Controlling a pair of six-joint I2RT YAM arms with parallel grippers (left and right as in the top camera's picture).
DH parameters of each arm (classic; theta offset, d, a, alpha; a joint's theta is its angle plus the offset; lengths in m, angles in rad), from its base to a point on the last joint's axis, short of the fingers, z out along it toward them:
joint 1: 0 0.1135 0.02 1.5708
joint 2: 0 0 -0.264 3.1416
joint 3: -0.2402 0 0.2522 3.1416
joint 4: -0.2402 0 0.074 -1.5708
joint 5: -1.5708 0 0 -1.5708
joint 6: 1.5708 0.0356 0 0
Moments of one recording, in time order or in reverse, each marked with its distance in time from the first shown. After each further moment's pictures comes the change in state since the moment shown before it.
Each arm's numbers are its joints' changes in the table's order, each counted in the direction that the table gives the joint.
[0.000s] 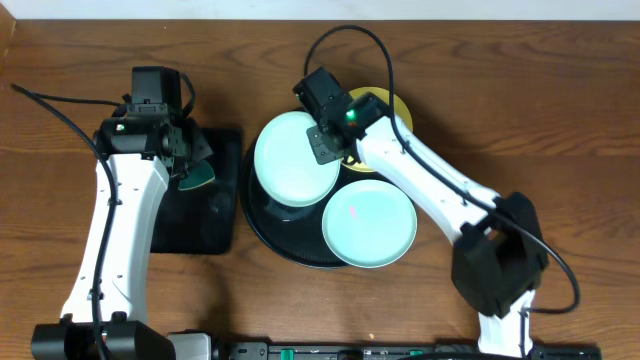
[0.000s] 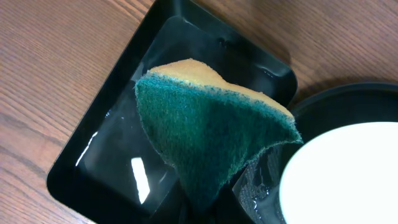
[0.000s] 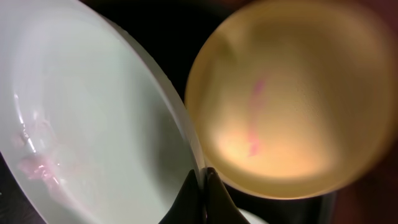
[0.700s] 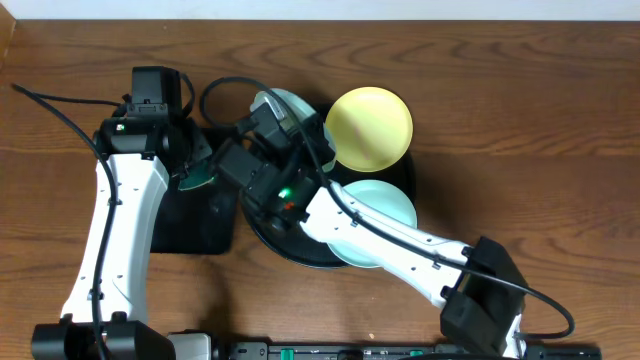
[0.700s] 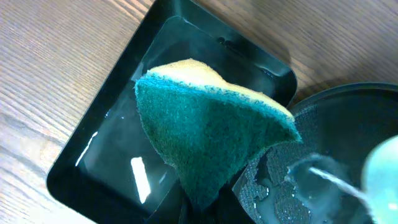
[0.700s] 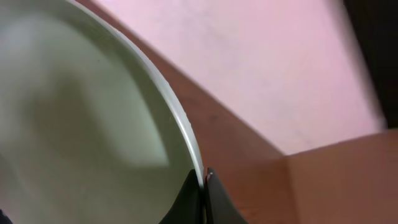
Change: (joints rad) left arm 0.000 0.000 0.000 0.000 0.000 0.000; right arm 0.334 0.032 -0.001 0.117 -0.958 -0.175
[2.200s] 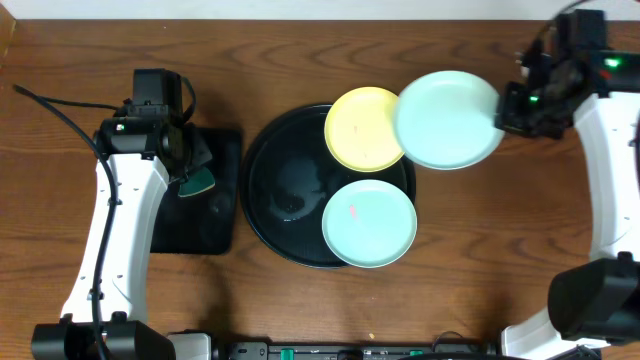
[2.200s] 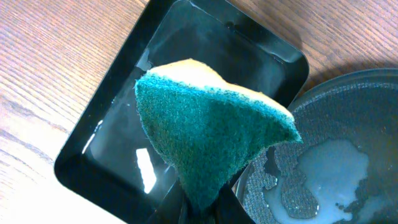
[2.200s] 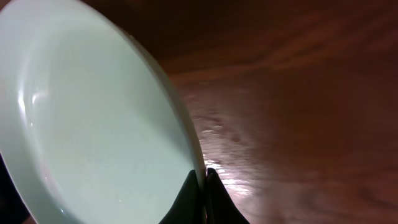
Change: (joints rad) left arm 0.000 0.000 0.000 -0.046 0.000 0.000; right arm -1.141 0.249 0.018 -0.499 1.381 0.071
